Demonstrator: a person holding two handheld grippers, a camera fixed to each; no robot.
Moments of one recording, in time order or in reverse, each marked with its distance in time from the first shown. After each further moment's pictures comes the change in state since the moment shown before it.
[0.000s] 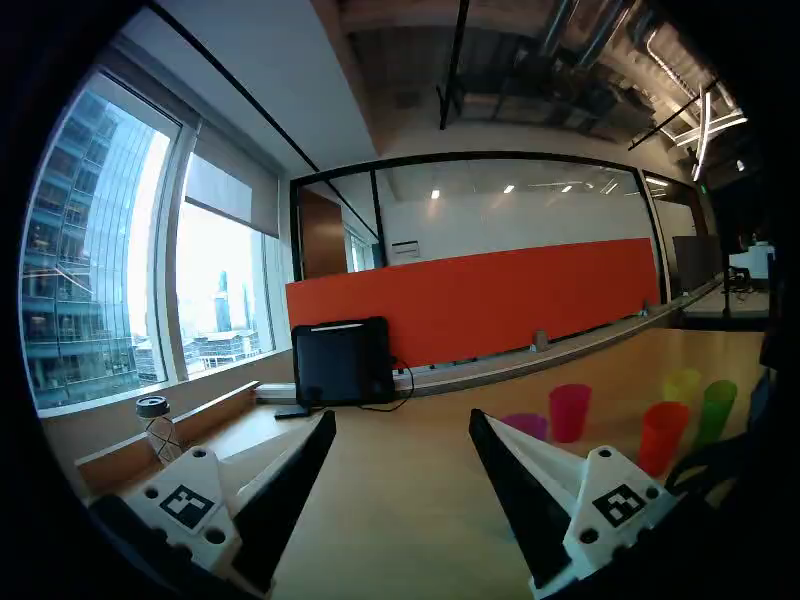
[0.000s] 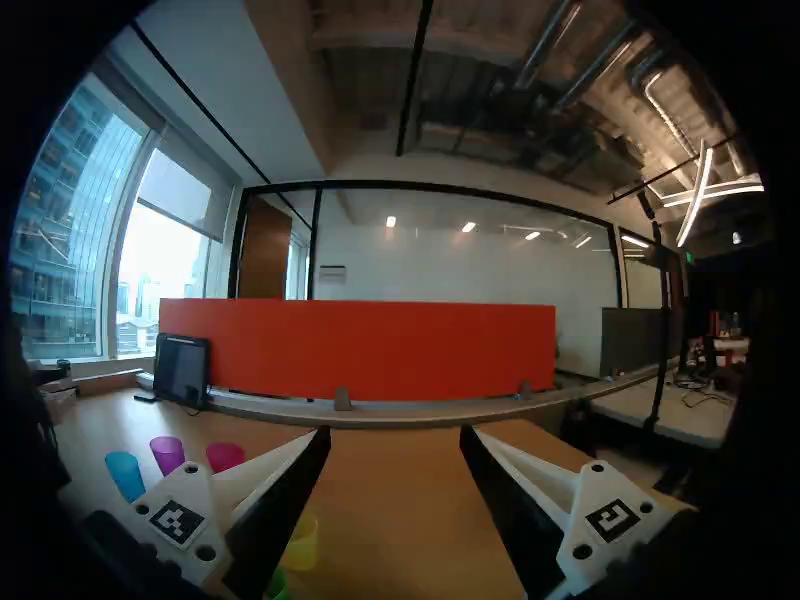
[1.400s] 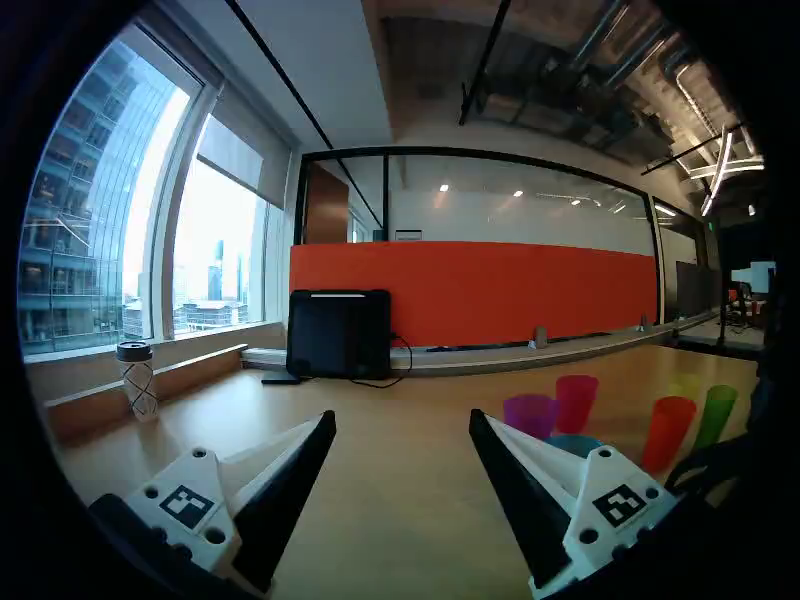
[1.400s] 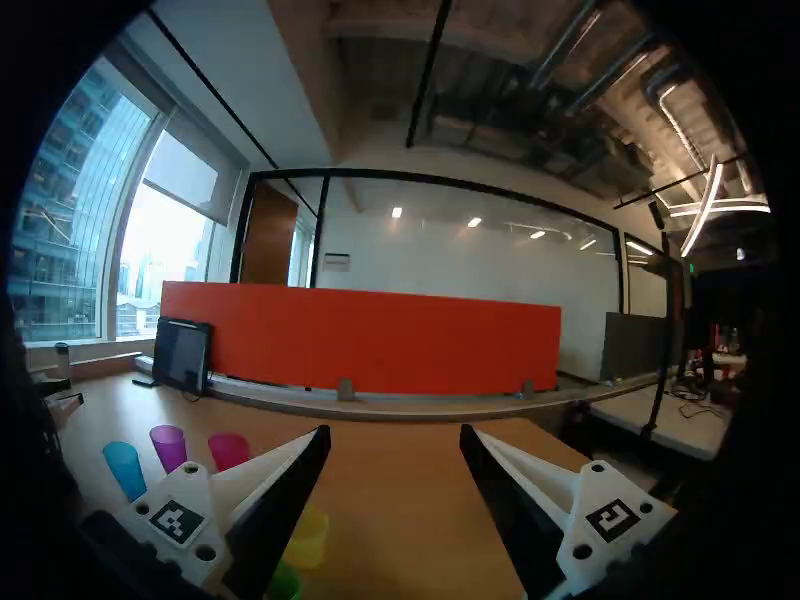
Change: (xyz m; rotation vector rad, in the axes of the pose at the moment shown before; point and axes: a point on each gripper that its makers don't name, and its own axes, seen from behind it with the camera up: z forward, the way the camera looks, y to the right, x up) left arm -0.052 -0.014 0.013 -0.030 -0.039 -0.131; right arm -0.004 -0.022 0.003 0.008 -0.036 -0.047
